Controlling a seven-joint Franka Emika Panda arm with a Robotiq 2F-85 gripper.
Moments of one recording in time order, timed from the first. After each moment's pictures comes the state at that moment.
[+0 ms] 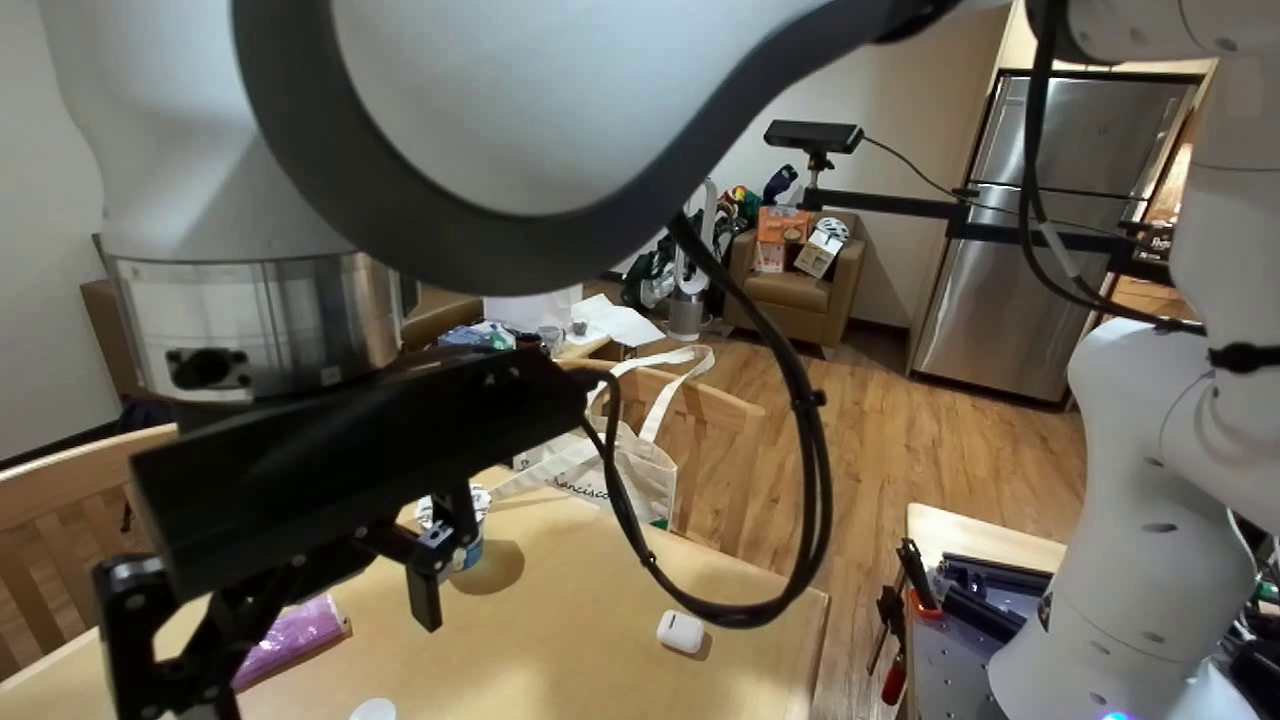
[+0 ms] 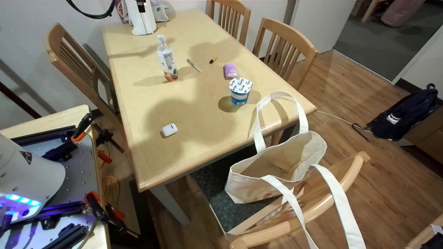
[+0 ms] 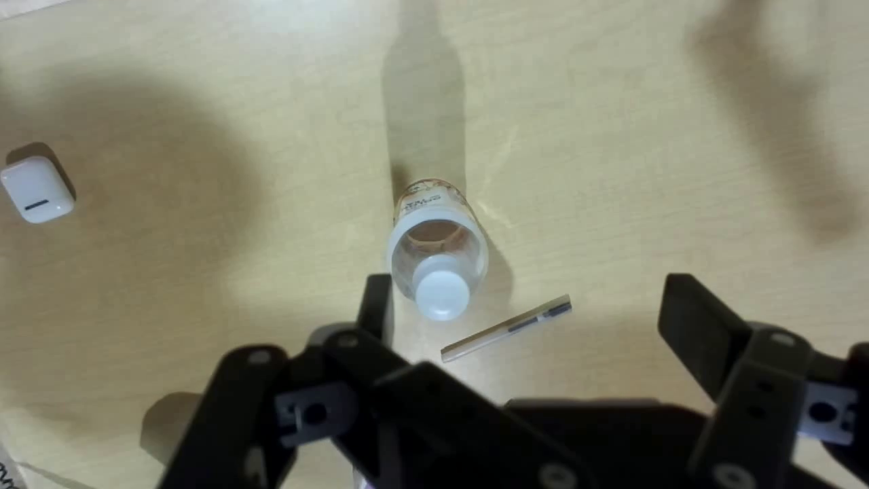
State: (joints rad) arm 0.43 0.25 0.25 -1.80 0.02 2.04 0.97
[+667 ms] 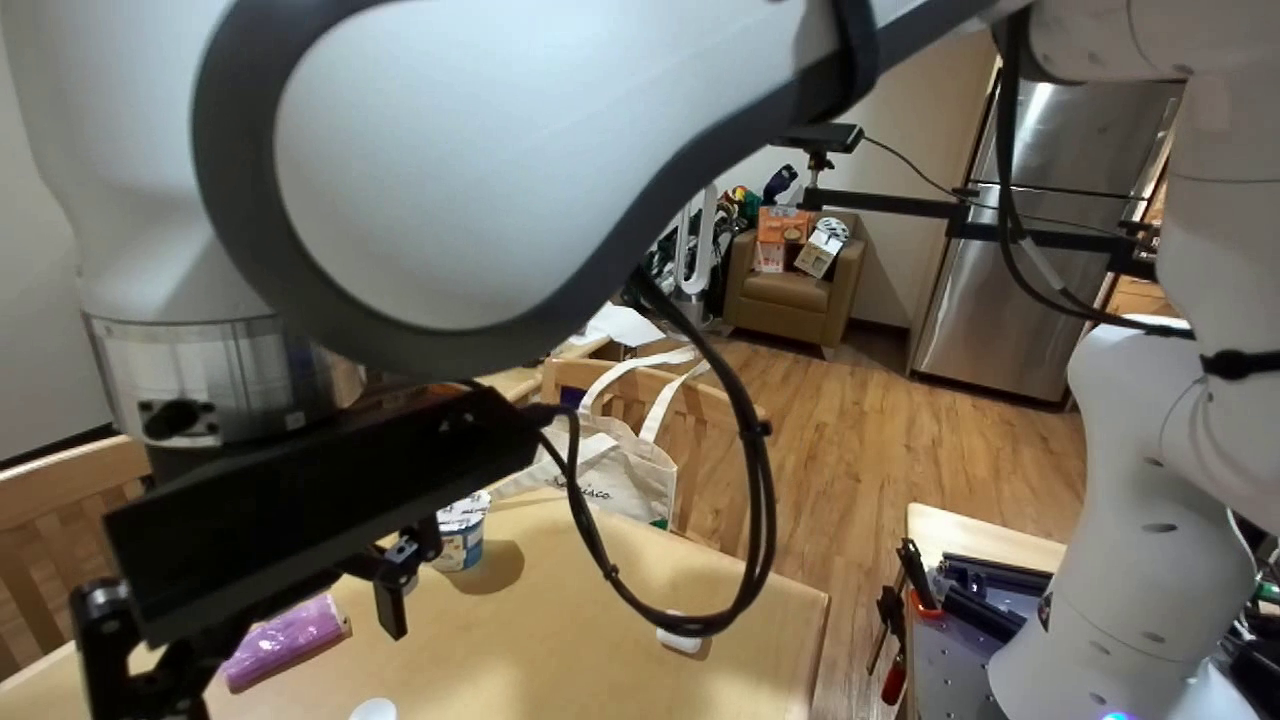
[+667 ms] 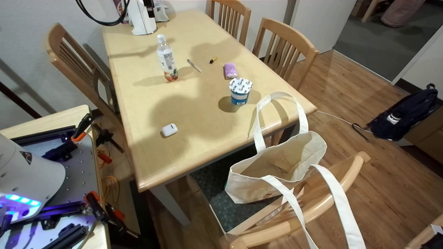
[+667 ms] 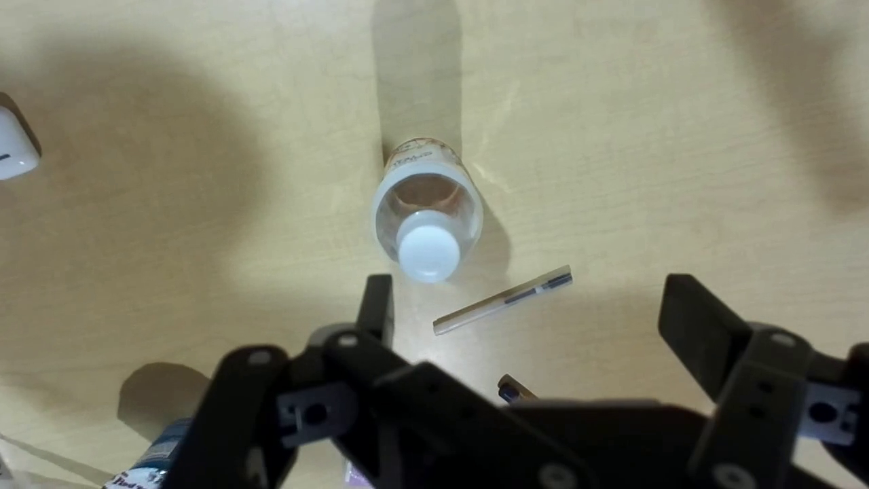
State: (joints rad) arm 0.44 0.33 0.24 -1.76 -0.04 2.09 0.98
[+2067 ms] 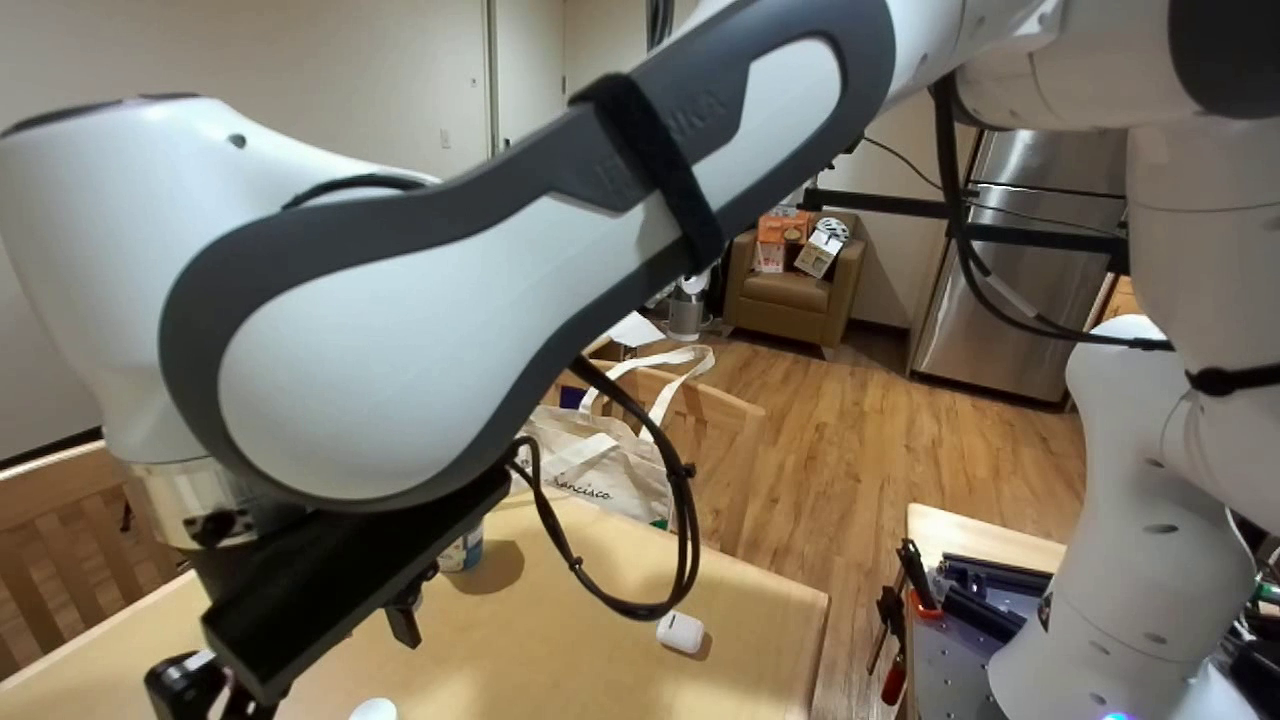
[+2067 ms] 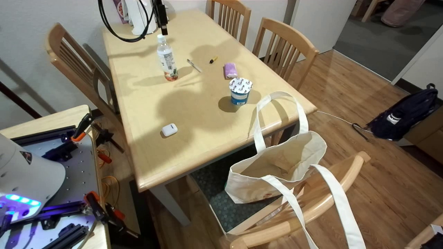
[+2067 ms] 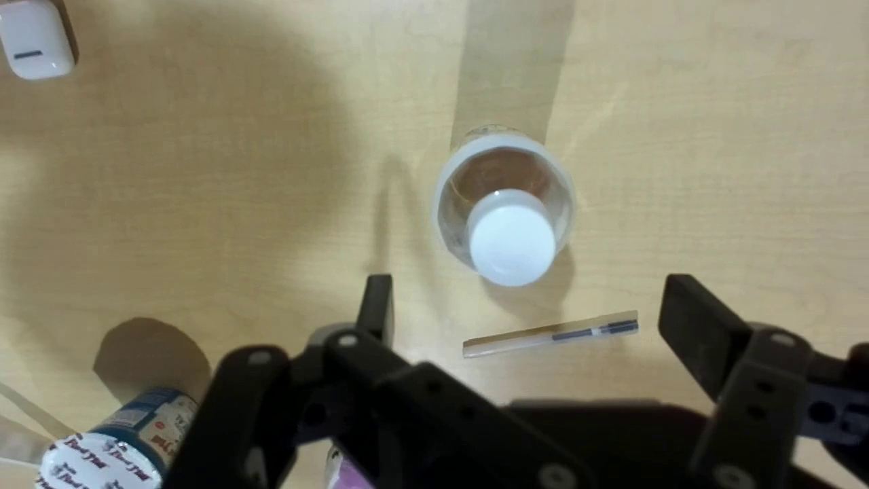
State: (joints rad) arm 0.46 0.47 0.18 -1.68 -0.11 2.04 0.79
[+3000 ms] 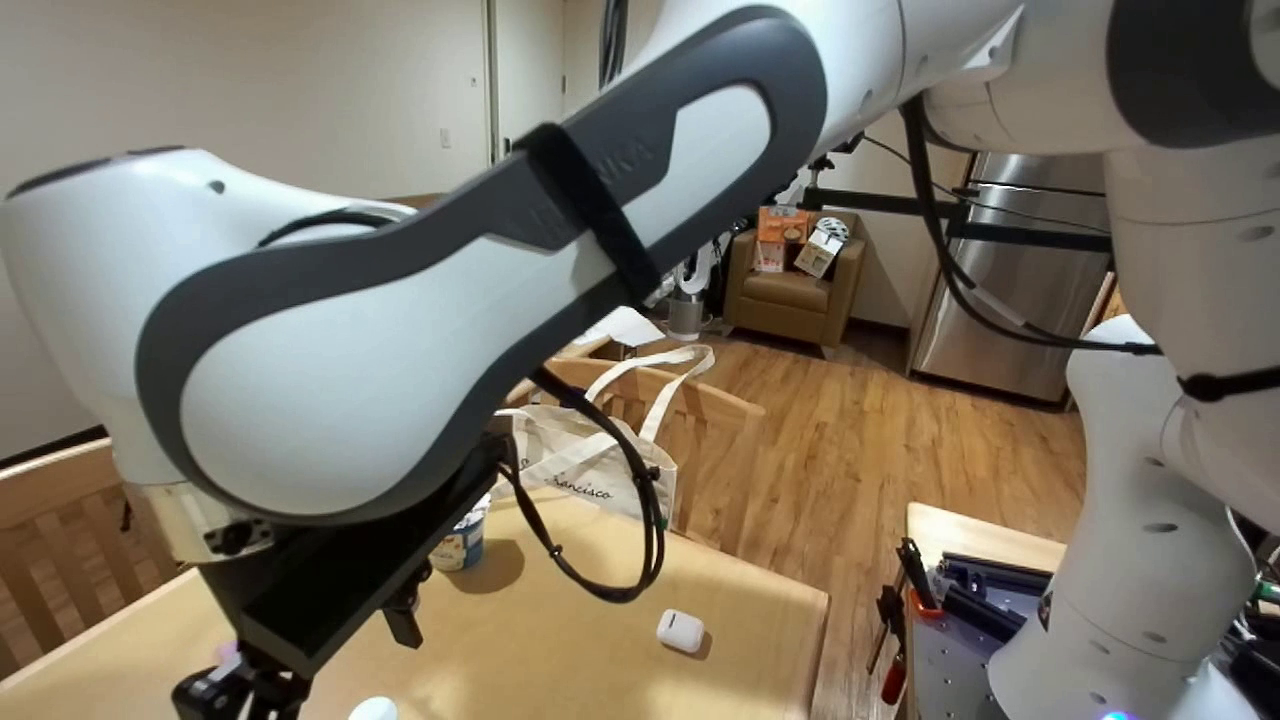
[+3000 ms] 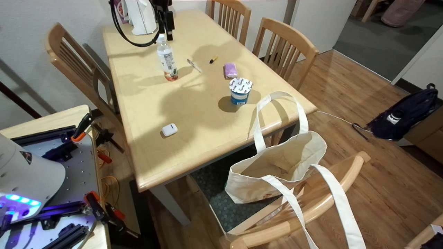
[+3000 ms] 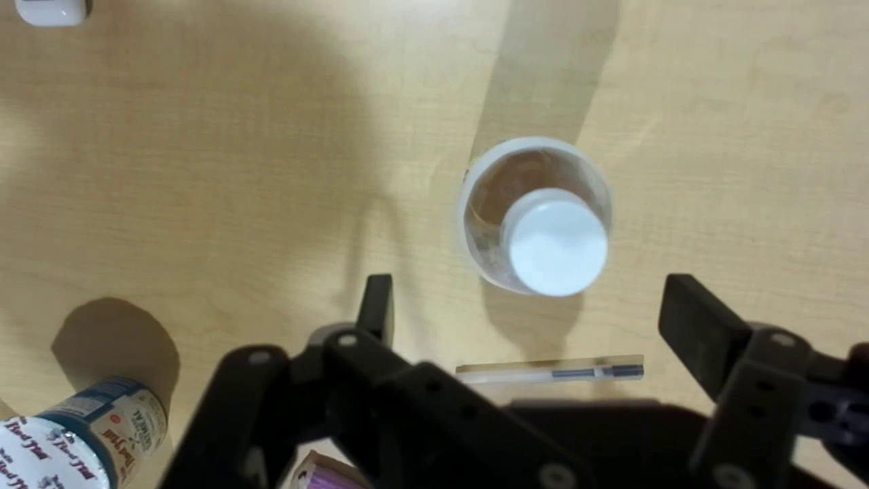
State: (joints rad) arm 0.45 0.53 0.17 -1.63 -0.09 1.99 0.63
